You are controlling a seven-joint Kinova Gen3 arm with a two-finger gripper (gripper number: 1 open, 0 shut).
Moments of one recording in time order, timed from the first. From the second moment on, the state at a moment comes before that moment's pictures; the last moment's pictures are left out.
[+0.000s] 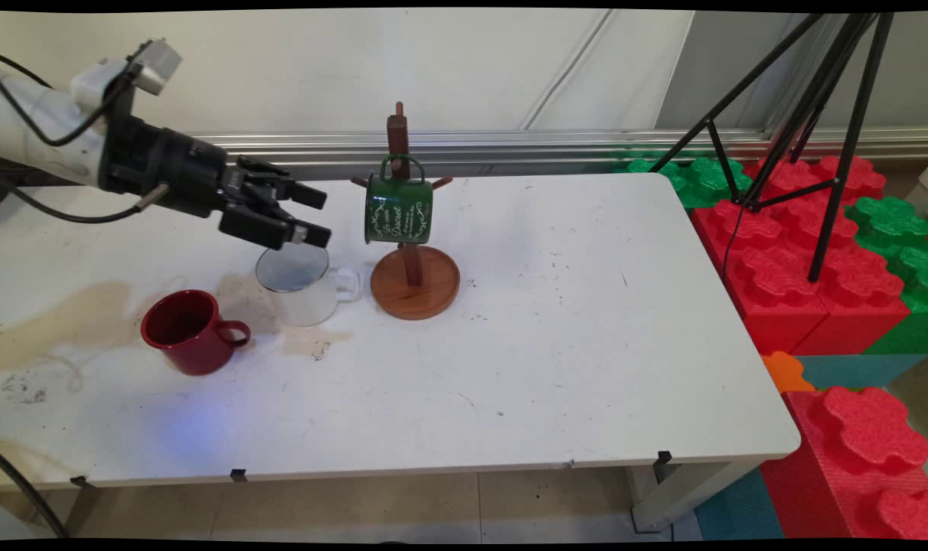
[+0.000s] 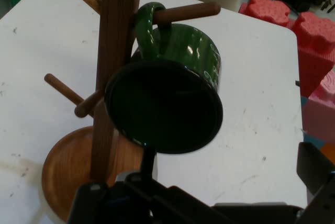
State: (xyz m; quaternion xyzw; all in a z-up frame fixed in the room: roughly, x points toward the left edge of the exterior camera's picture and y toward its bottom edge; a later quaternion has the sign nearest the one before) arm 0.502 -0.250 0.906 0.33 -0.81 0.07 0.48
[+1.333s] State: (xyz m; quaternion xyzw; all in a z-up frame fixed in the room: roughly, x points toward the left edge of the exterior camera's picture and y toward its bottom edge) arm 0.462 -0.285 0.864 0.38 -0.77 0.07 0.51
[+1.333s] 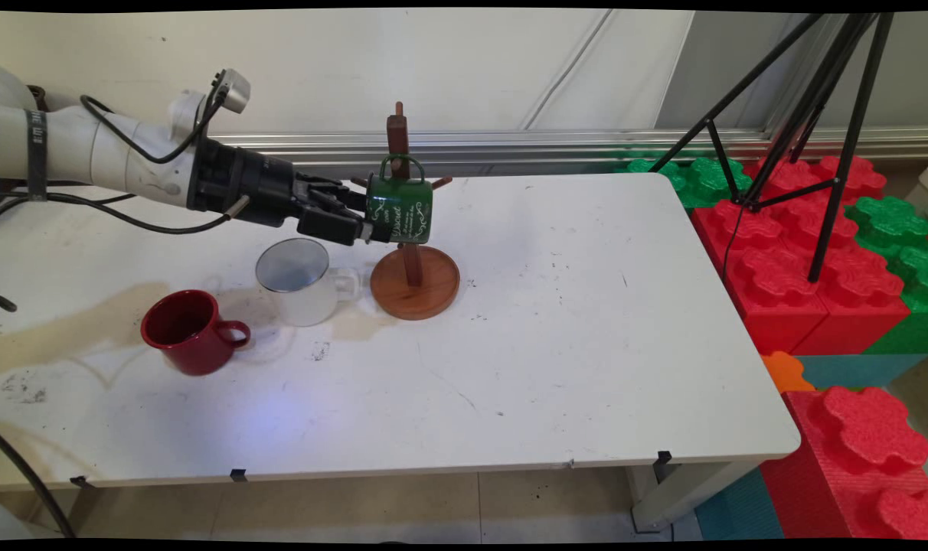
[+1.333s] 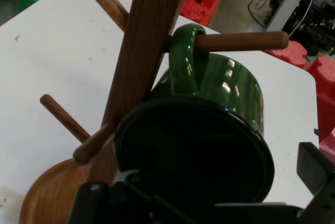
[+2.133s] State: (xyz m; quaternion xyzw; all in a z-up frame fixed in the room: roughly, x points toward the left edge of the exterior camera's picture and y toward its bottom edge) arm 0.457 -0.285 0.856 0.40 -0.75 0.07 0.52
